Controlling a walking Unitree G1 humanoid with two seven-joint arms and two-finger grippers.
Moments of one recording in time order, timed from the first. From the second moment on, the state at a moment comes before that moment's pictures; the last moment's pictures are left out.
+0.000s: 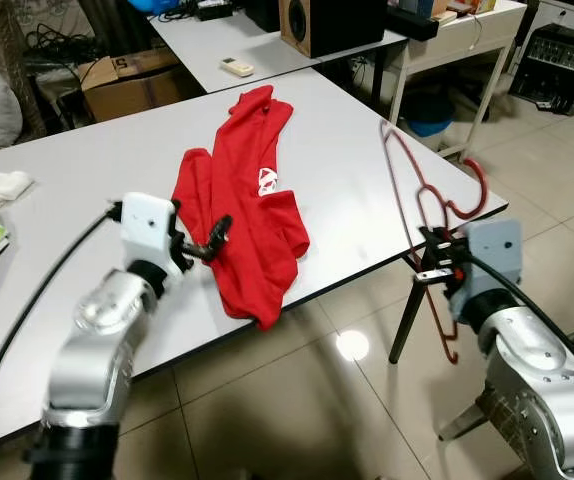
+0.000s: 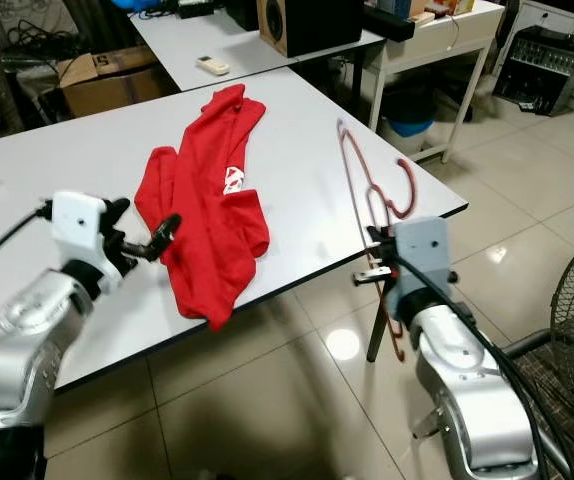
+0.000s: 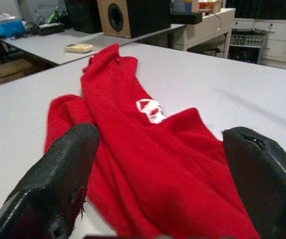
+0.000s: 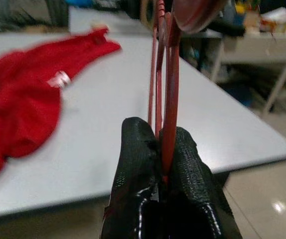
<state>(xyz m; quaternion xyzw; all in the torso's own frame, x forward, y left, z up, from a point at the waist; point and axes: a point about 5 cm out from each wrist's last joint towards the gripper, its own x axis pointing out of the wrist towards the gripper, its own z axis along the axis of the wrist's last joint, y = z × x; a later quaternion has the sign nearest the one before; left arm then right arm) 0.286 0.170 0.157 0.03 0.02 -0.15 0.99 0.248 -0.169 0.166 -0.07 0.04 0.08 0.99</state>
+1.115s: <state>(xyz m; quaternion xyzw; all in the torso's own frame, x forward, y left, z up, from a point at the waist) 0.288 0.157 0.161 0.03 0.02 -0.14 0.99 0.251 -0.152 0.176 0.00 0.01 0.09 1.00</state>
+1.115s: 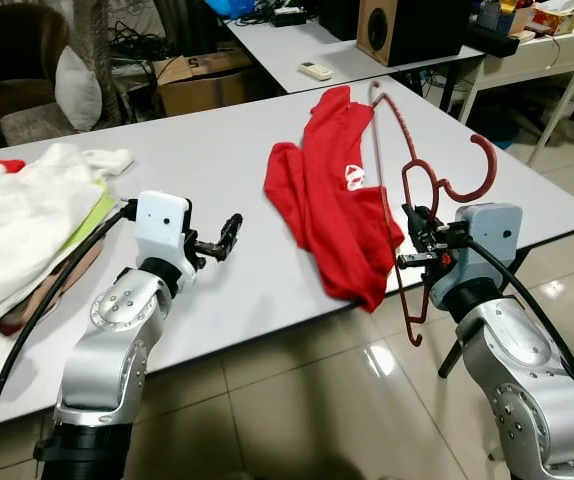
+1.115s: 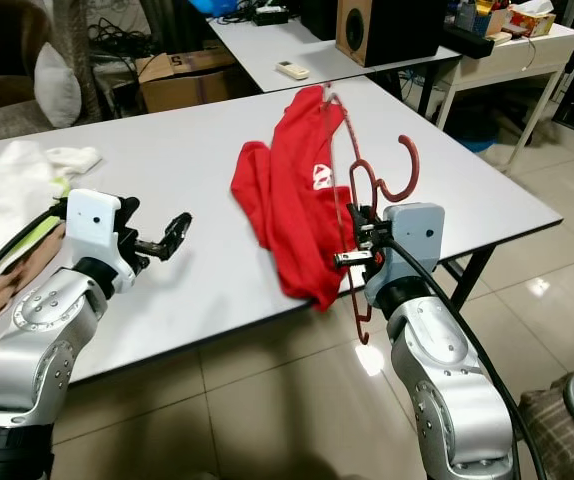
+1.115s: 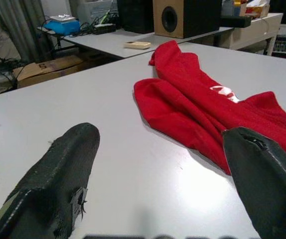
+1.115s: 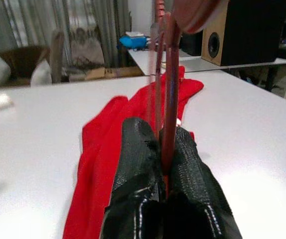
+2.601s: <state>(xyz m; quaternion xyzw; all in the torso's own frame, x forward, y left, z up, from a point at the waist) 0.295 0.164 0.163 0.03 0.02 -0.14 0.99 0.250 -0.147 0.161 -0.03 0.03 0.09 0.99</state>
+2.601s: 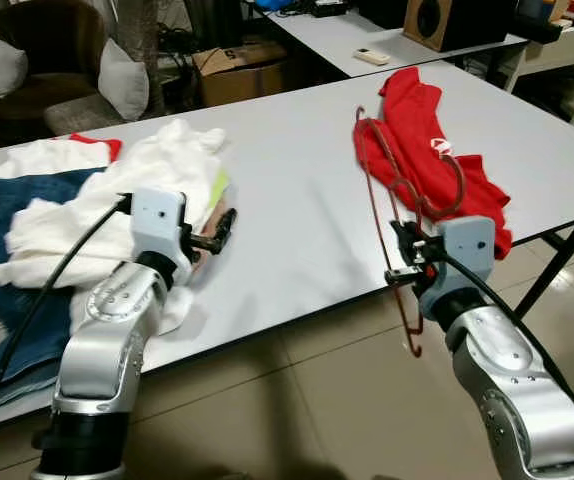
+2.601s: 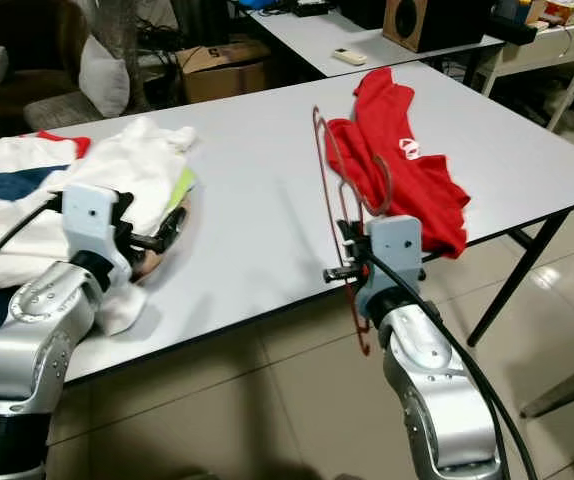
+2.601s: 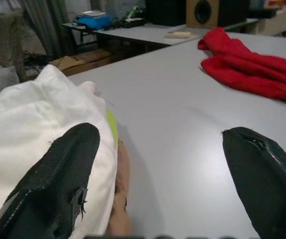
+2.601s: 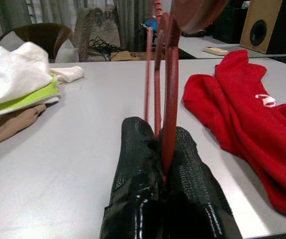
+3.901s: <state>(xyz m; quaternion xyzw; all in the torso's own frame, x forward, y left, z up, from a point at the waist) 0.336 0.187 0.137 0.26 0.13 -0.20 0.93 0.235 -0.178 0.131 -0.06 0.11 0.05 0.99</state>
